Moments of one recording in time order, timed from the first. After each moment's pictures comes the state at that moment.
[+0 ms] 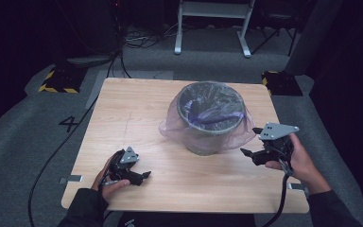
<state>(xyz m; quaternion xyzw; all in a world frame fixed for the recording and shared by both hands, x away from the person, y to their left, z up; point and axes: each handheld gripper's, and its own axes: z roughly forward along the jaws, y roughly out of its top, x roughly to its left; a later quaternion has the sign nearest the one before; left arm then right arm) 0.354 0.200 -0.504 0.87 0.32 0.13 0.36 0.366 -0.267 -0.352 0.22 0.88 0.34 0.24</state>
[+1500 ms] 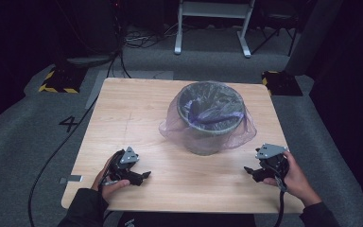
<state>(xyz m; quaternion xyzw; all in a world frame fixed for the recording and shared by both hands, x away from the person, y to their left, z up) 0.354 0.200 -0.504 0.87 0.32 0.13 0.36 0.358 -0.292 -0.439 0.26 0.90 0.26 0.22</state>
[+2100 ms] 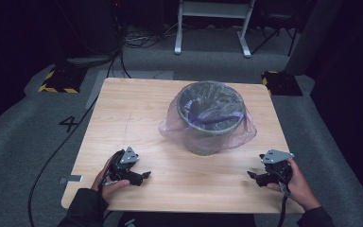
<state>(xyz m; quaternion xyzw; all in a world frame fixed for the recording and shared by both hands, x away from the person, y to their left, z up) 0.354 0.200 -0.504 0.87 0.32 0.13 0.36 0.351 -0.315 -0.466 0.30 0.89 0.29 0.21</state>
